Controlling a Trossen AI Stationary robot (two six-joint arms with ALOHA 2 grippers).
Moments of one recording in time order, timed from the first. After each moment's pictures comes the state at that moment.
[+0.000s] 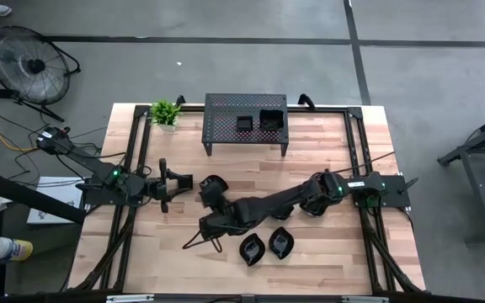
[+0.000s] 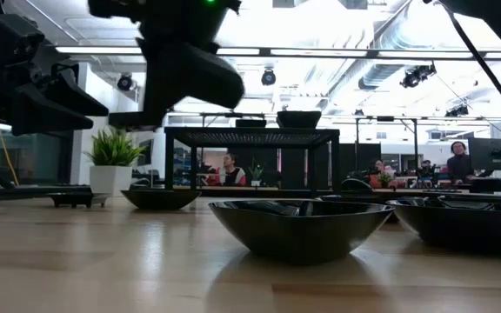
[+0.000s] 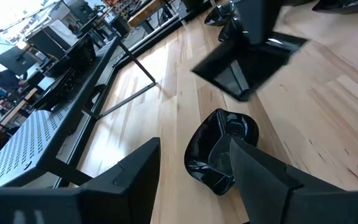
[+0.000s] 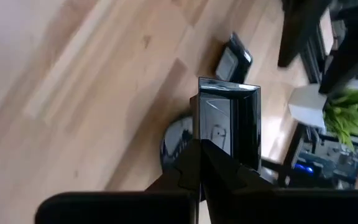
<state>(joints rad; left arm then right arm) -0.49 0.36 0.04 0.03 -0.66 0.41 0.30 2.48 2.35 -0.98 0.63 -0.48</state>
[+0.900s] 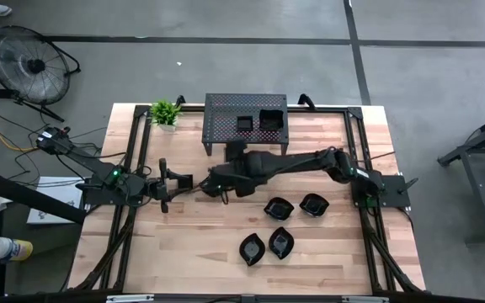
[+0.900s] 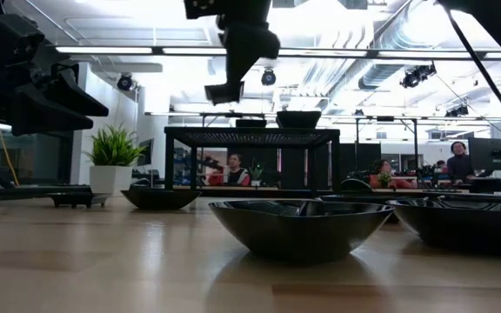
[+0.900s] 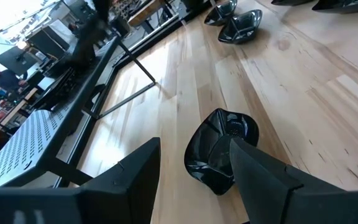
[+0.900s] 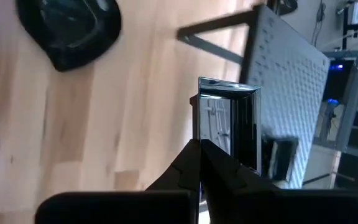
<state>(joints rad) -0.49 0.36 0.04 0.03 -0.66 0.41 0.10 2.28 2.35 -1.36 0.64 -0.21</state>
